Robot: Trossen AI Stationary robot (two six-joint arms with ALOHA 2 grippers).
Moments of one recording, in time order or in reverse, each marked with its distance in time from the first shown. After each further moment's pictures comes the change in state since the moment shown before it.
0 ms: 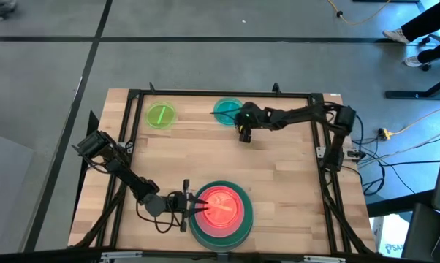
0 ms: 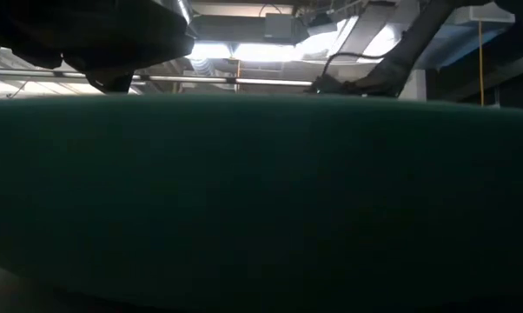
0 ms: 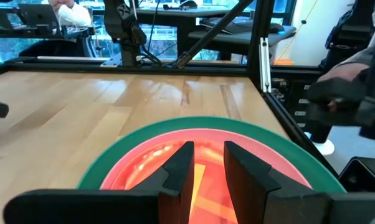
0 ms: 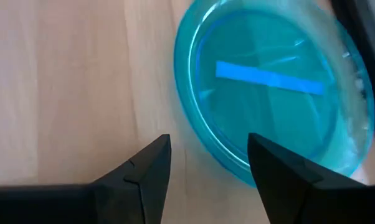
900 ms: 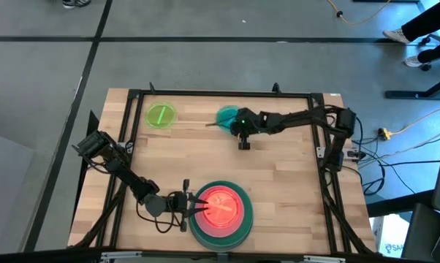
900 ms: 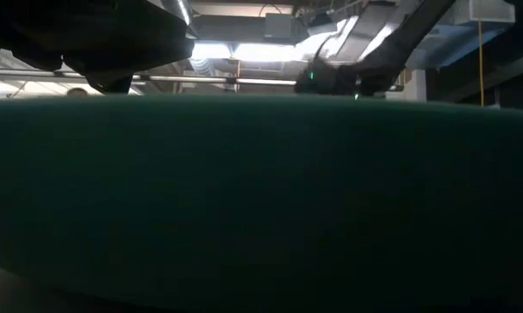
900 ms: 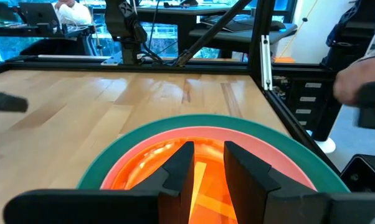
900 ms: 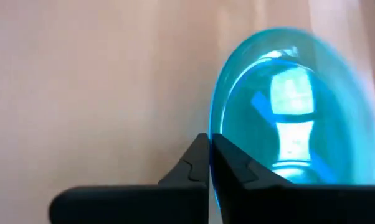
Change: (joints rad) left arm 0.001 0.000 0.000 -0.010 0.000 -0.003; right arm 0.081 0.002 0.059 -0.110 -0.066 -0.061
